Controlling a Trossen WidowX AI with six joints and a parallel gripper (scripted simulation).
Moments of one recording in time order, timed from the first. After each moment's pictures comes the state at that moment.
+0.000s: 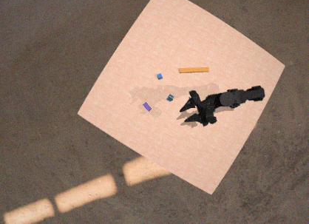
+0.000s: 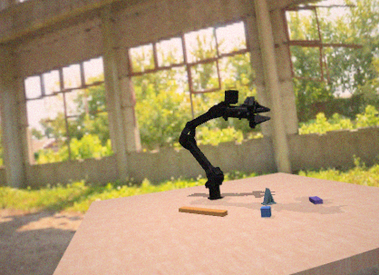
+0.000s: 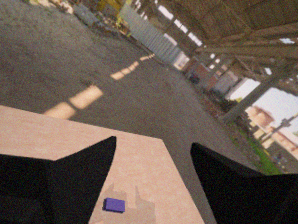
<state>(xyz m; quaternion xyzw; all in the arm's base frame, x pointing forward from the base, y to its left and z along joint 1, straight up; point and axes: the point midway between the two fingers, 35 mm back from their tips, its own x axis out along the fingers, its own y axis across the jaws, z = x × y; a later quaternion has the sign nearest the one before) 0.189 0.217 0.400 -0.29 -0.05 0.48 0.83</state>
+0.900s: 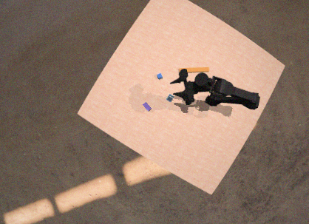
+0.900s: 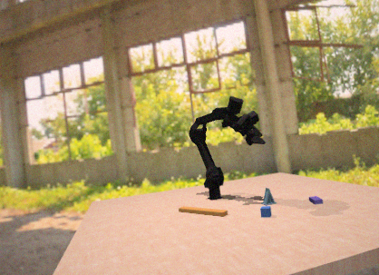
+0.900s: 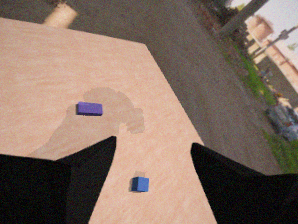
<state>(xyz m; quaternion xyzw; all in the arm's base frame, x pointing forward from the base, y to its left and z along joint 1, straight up) 0.291 0.124 0.304 -0.36 0.17 0.33 0.86</state>
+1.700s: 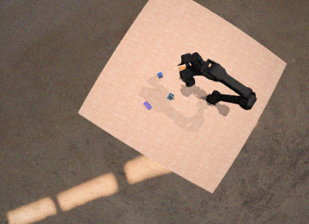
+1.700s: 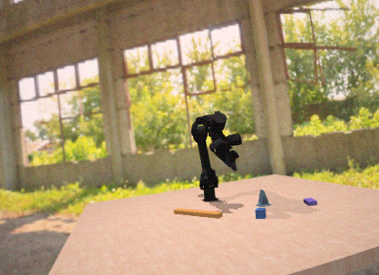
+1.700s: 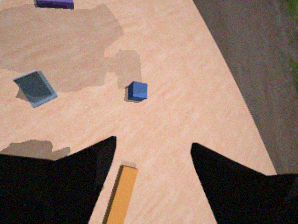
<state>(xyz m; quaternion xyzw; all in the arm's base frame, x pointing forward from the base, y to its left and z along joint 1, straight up) 0.313 0.003 0.220 -0.37 0.39 0.23 0.81</state>
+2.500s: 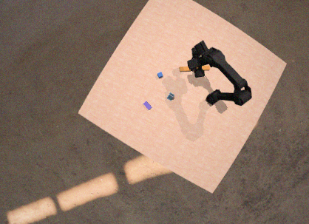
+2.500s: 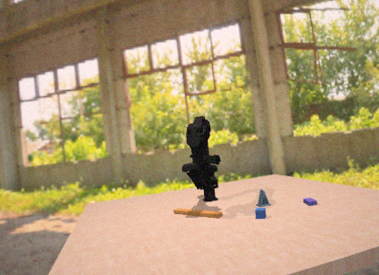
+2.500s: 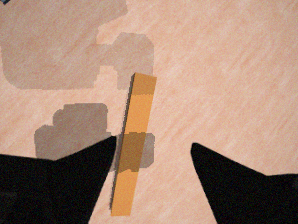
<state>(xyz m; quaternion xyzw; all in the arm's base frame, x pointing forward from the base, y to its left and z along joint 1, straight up) 0.266 -0.108 0.152 -0.30 0.58 0.20 0.73</state>
